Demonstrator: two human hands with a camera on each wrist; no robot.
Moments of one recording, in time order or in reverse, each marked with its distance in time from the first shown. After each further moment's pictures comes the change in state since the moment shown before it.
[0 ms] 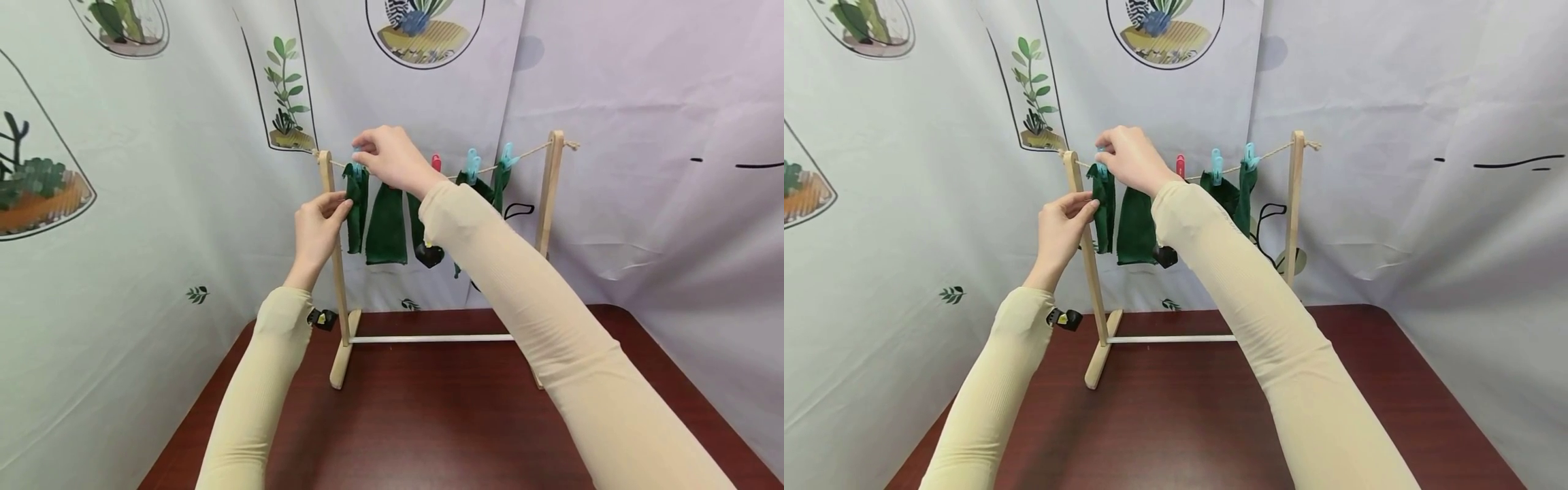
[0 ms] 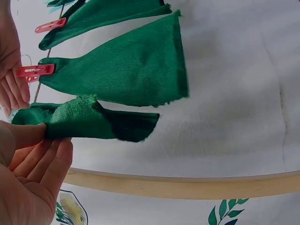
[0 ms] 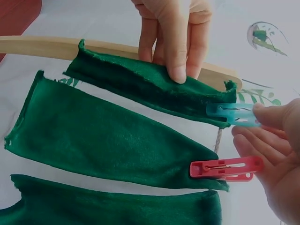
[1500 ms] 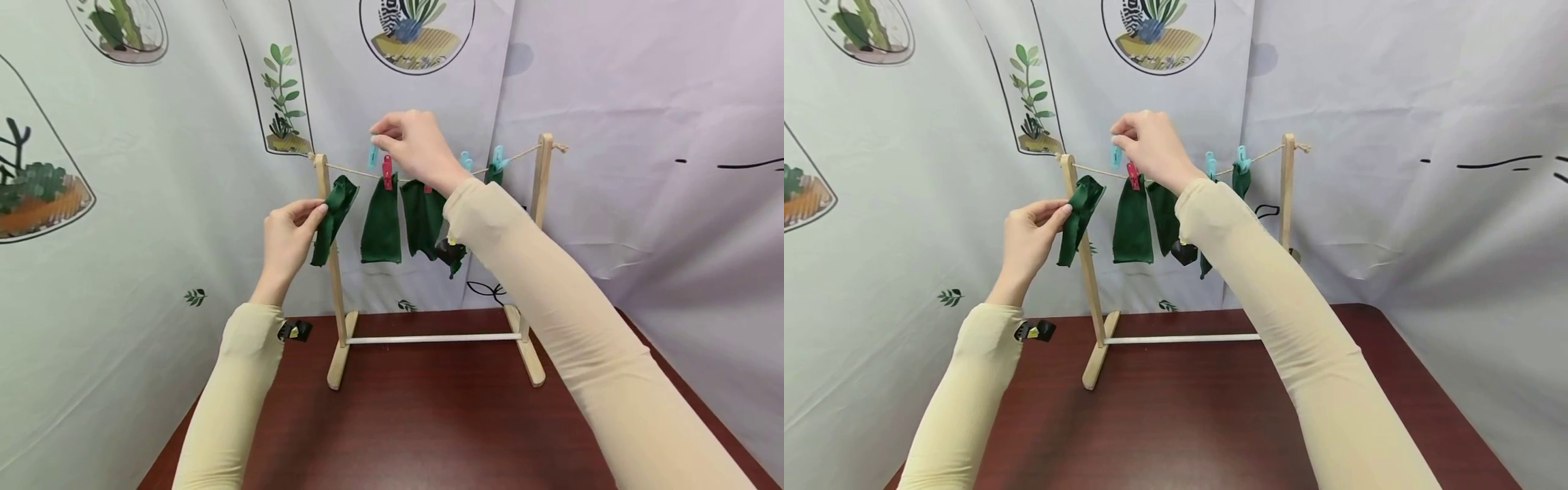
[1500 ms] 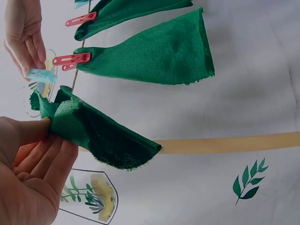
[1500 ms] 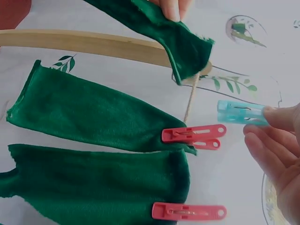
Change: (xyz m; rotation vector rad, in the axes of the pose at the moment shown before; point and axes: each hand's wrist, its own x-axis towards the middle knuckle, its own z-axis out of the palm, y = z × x) left_hand -0.017 0.016 -0.038 0.075 0.037 0.029; right_hand -0.029 0.007 -0.034 0.015 0.217 -0.036
